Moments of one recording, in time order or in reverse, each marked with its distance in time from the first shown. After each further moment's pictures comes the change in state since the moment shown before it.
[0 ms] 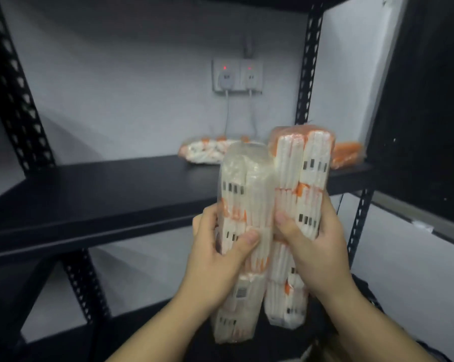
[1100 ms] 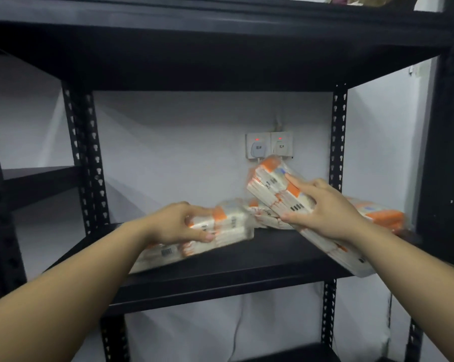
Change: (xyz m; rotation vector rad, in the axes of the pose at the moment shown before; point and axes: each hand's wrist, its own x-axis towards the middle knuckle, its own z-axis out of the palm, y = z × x) left_hand 0.189 0.079 -0.148 1.090 -0.472 -0.078; right_hand 0.223 -0.003 -0.002 -0.805 -0.450 -0.208
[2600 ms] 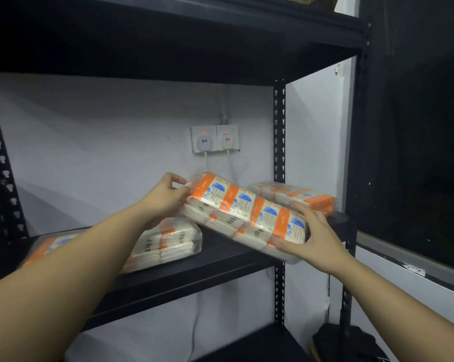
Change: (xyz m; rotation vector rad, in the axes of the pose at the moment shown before) left_hand 0.099 0.067 0.037 -0.853 0.277 -0.164; right_hand -0.103 0.073 0.012 0.264 0.133 0.286
